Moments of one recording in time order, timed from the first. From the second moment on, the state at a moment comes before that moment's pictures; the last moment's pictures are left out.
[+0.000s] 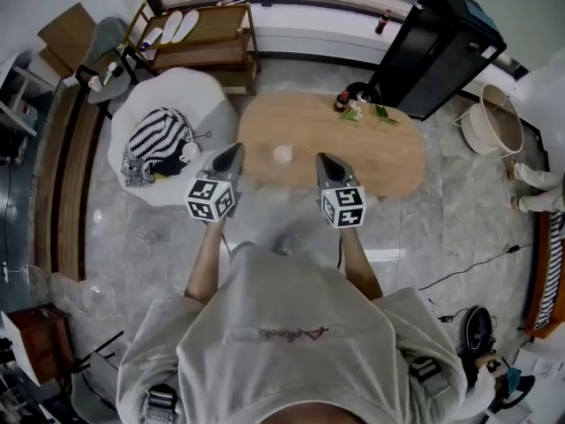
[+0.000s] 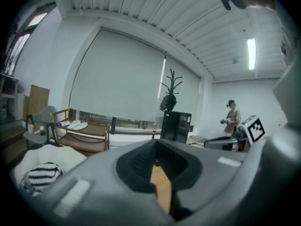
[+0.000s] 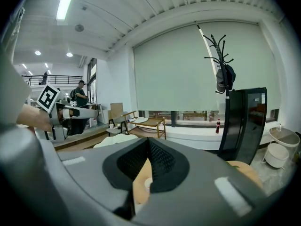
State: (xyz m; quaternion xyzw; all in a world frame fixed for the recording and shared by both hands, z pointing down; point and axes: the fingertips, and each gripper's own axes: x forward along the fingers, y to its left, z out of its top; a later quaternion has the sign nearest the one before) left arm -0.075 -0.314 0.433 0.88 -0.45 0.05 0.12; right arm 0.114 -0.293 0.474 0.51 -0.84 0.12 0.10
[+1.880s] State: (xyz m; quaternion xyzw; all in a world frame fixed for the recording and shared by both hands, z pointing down) left arm -0.132 -0.555 0.501 0.91 -0.37 0.09 0.19; right arm 0.037 -0.523 0.509 0.56 -0.80 0.17 0.13
